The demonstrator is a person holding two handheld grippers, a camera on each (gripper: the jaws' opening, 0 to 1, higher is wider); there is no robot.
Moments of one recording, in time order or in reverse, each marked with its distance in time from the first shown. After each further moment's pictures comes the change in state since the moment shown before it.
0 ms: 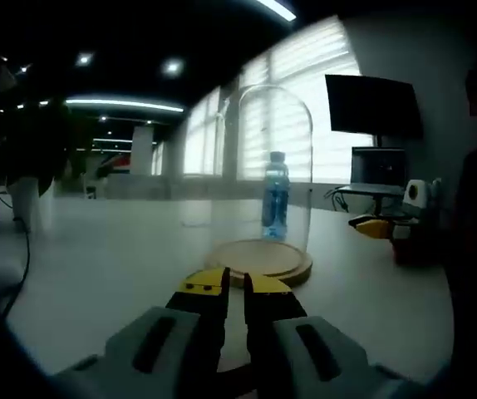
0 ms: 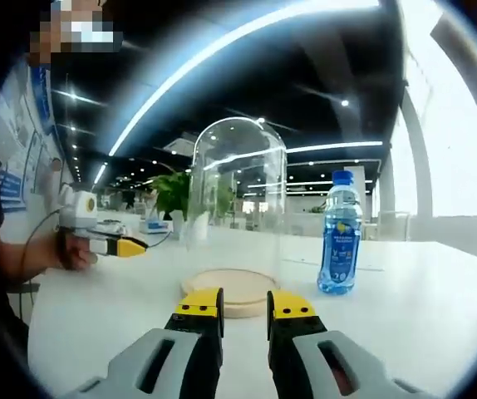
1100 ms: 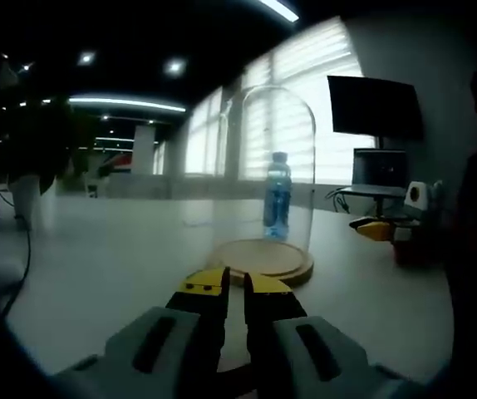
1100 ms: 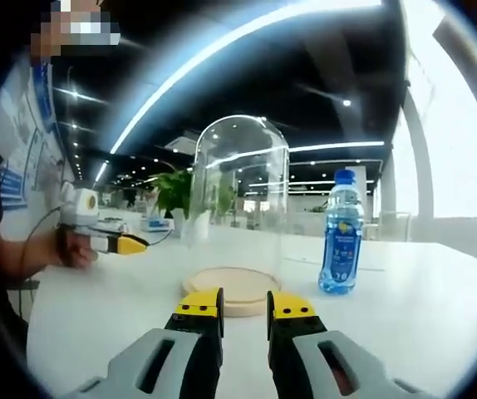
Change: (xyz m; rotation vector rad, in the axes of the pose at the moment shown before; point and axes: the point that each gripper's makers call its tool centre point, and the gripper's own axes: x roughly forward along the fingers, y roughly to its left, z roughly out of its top) left arm -0.001 0.003 -0.001 -0.008 0.001 0.008; right arm 0.001 0.001 -0.001 -0.012 0.005 0.005
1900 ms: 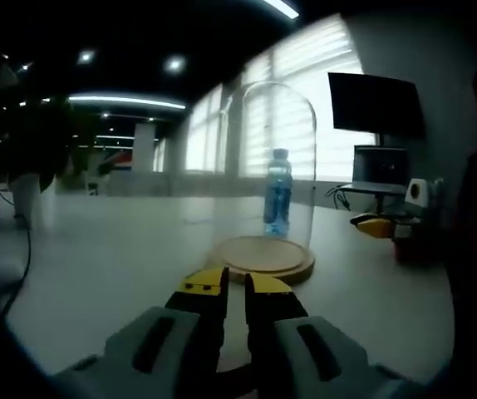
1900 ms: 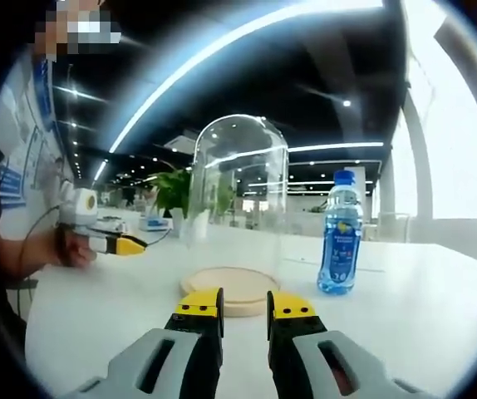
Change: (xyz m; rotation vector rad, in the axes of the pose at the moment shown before) left arm 0.000 0.000 -0.003 0.000 0.016 0.001; right arm 0.001 -0.001 0.000 -0.001 0.002 -0.009
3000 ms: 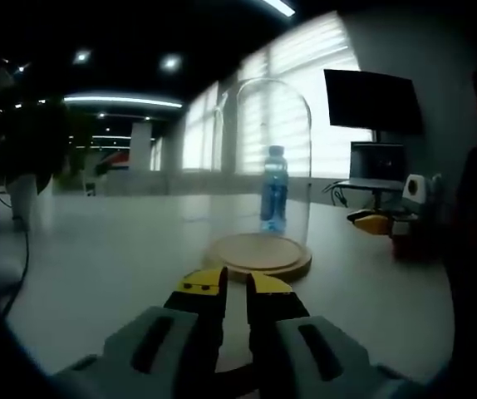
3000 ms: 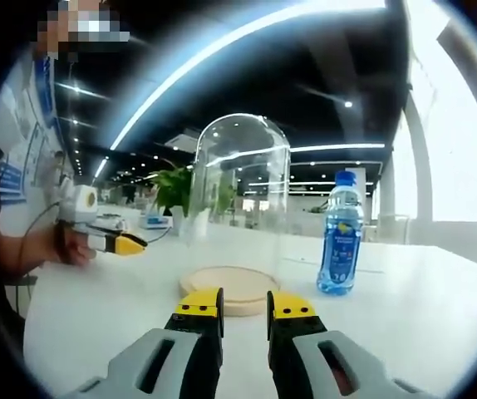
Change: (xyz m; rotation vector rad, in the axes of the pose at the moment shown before) left arm 0.001 -0.004 -0.003 0.016 0.014 -0.016; right arm -0.001 0.000 -0.001 -0.014 0.003 0.000
